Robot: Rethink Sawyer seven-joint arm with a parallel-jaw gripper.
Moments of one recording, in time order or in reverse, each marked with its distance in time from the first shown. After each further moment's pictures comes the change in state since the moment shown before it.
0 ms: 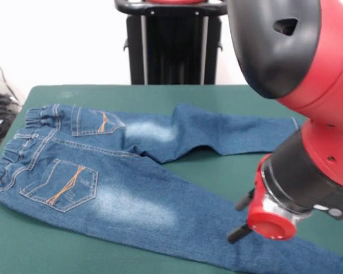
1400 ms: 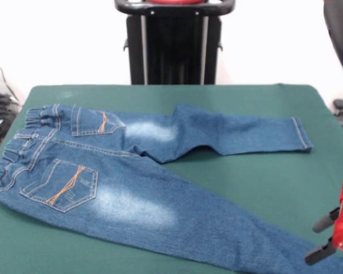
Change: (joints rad) arm -0.051 0.041 -0.657 -0.032 0.712 0.018 0.106
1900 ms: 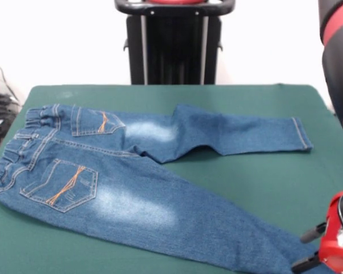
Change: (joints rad) arm -0.008 0.063 -0.168 0.025 0.120 0.000 0.000
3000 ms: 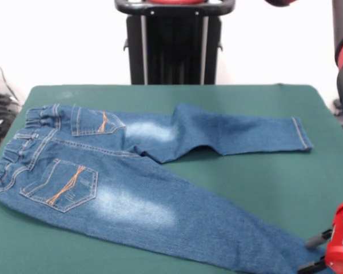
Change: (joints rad) arm 0.040 0.057 -0.122 0.096 0.123 0.000 0.000
